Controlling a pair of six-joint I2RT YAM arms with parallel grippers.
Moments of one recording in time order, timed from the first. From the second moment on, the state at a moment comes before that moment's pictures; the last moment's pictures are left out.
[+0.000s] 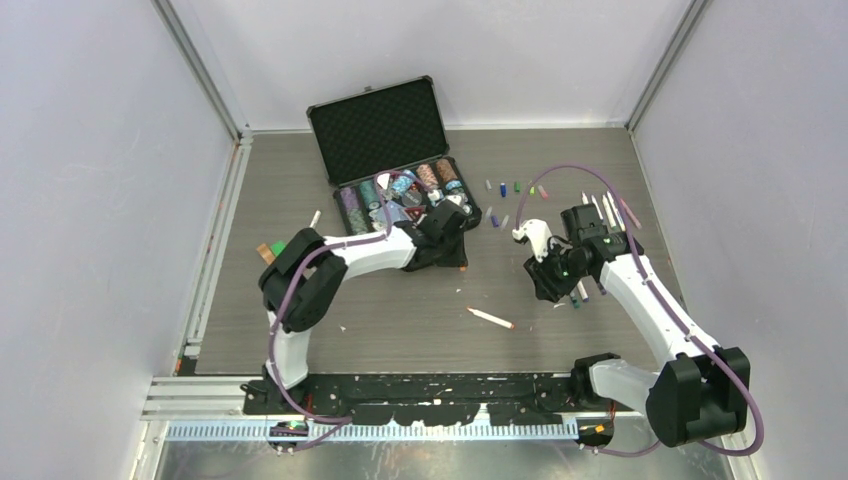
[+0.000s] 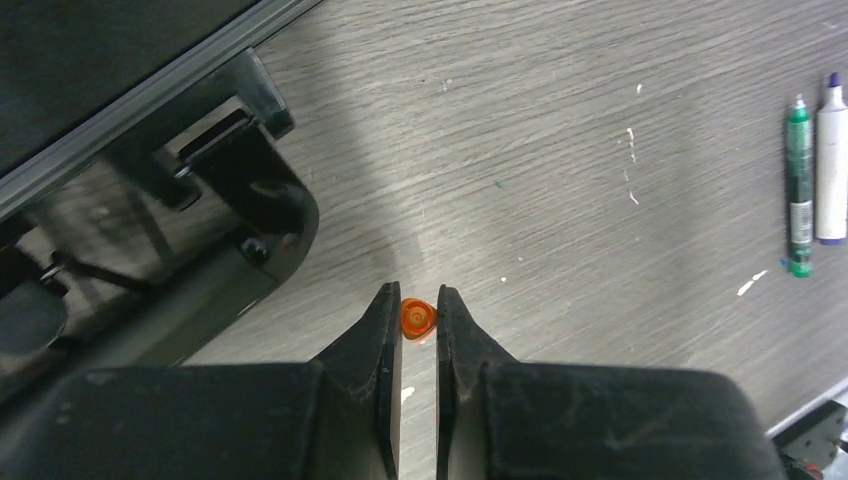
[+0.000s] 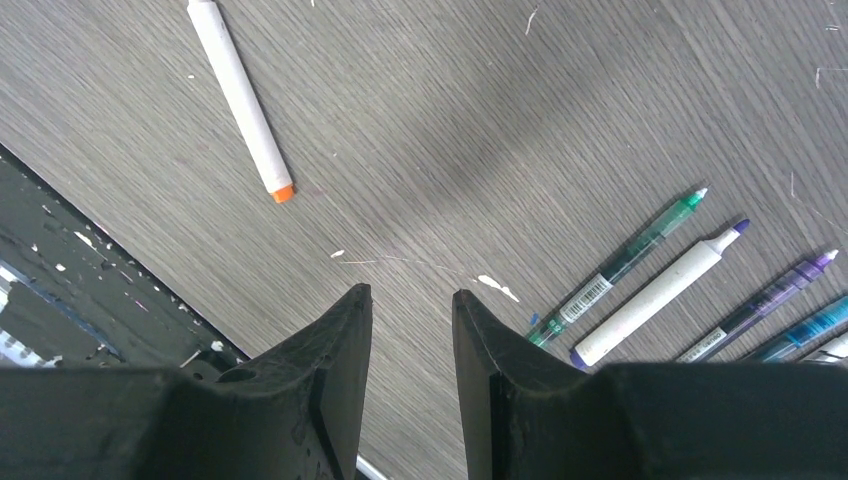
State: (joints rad) left arm -0.84 1.91 1.26 -0.20 -0.03 -0.71; right arm 0.18 1.13 0.83 -0.91 -0.34 -0.59
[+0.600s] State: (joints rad) left arm -0.87 2.12 1.51 -0.26 -0.13 -0.65; right arm 0.17 1.13 0.83 -0.91 -0.34 -0.60
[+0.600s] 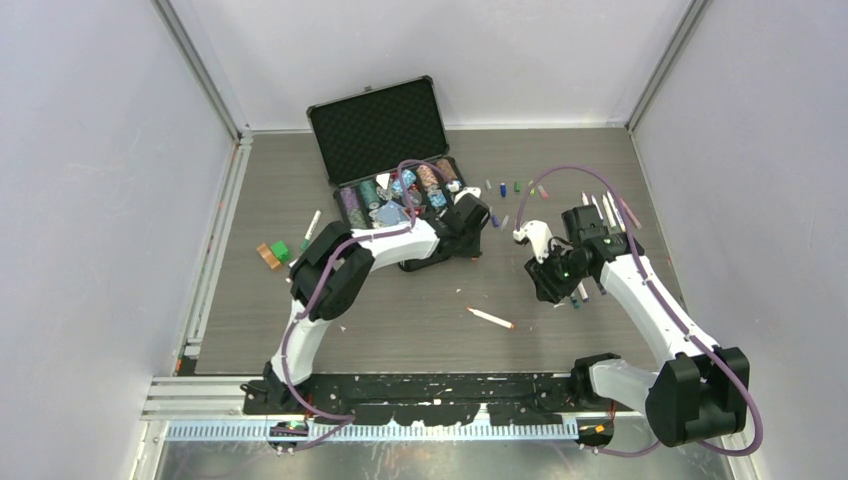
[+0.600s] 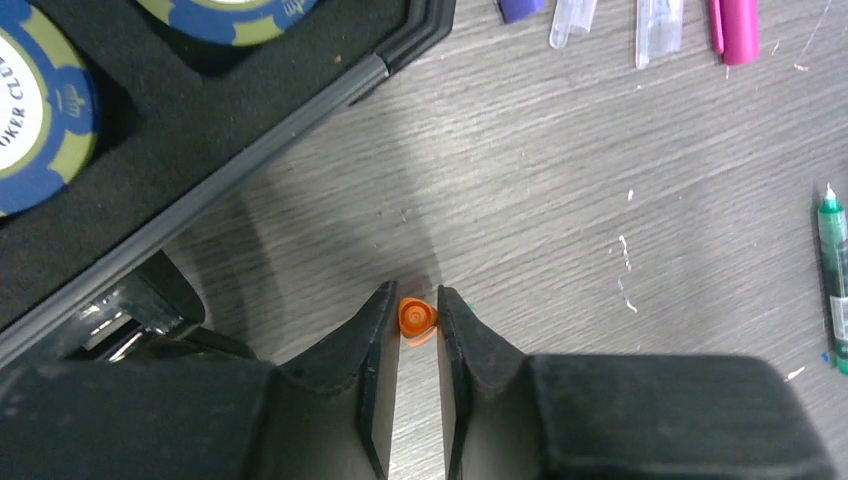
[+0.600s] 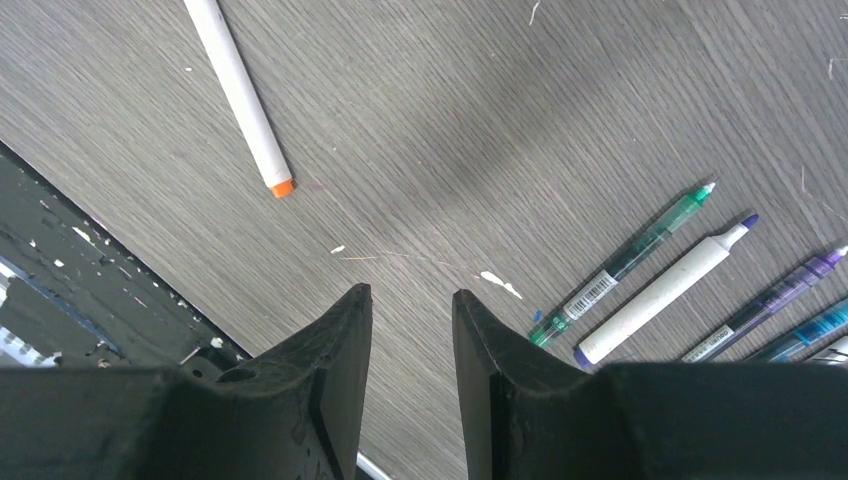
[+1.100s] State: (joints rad) left arm -0.87 2.13 1.59 -0.32 -0.17 -0.60; right arm 0.17 1.13 0.83 -0.91 -0.35 -0.60
